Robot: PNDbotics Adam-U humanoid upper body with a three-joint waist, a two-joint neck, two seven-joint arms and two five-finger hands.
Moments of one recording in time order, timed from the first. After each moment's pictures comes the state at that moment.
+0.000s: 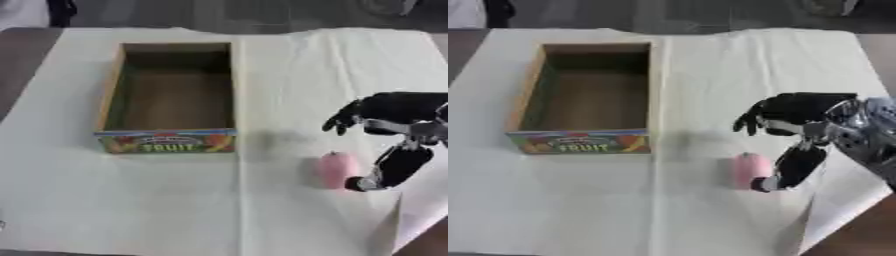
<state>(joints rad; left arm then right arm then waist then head) -0.25 0.19 0.05 -1.98 0.10 -0.22 0.25 -0.53 -1.00 0.45 -1.99 0.66 0.24 0.81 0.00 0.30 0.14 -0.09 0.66</state>
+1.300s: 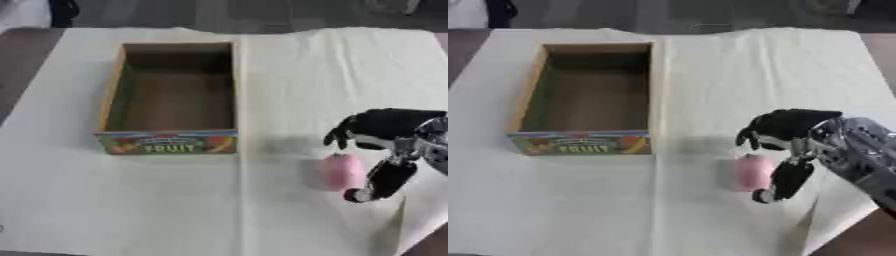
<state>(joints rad) -0.25 0.19 0.05 -1.98 0.10 -0.22 0.24 -0.51 -0.97 0.47 -1.95 0.75 0.30 0.86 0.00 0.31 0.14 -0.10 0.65</state>
